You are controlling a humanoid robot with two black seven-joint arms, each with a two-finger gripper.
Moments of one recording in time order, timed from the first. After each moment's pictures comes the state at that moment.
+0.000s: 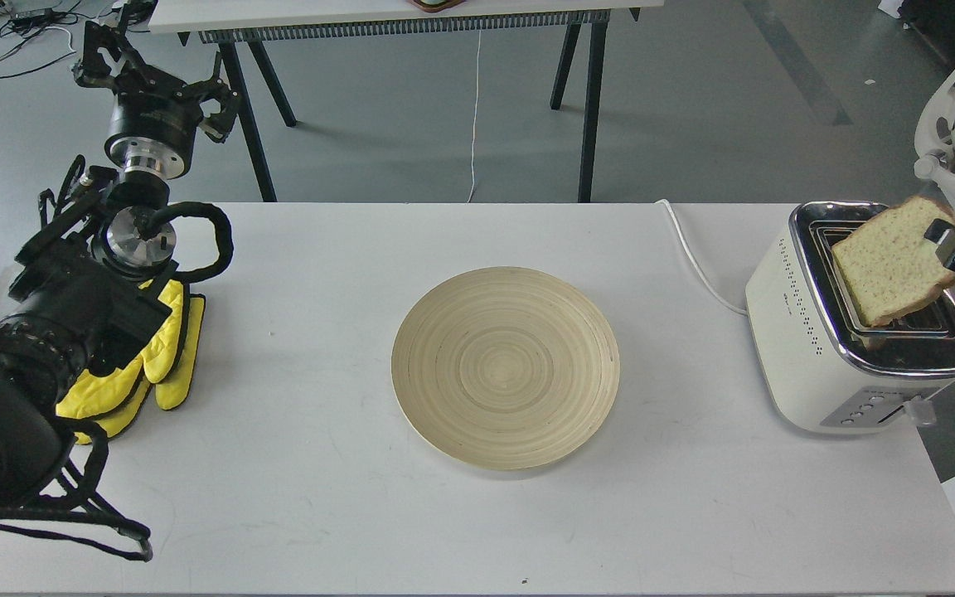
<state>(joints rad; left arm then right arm) -1.02 0.15 -0.49 -0.19 -0.51 -0.49 -0.42 0.80 -1.30 0.15 1.51 -1.14 -0.21 0.06</state>
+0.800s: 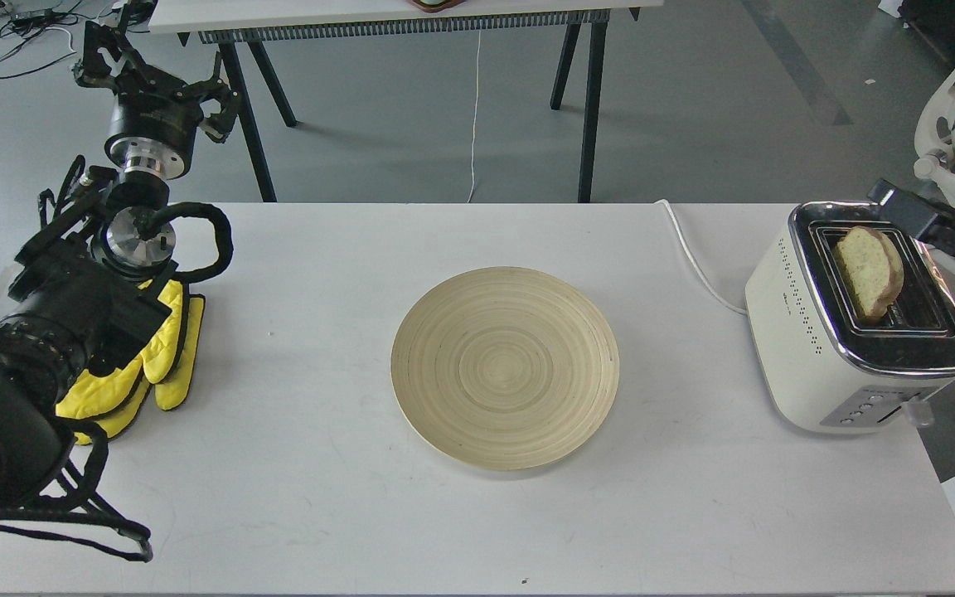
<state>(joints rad) -1.02 0.15 -0.49 -0.19 -0.51 -0.49 -0.42 0.79 -1.13 0.31 1.48 -0.97 -0.26 0.07</state>
